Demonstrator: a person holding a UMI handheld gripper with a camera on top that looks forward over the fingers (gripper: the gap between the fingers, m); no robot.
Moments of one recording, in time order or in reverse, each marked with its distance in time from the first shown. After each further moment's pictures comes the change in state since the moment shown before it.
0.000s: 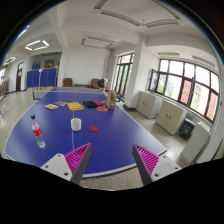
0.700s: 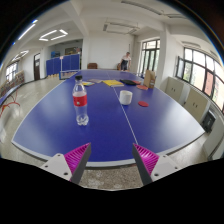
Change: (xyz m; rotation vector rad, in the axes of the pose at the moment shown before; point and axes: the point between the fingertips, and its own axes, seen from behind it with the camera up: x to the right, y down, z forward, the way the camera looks) arm -0.292 0.150 0.031 -0.157 -0.263 -0.035
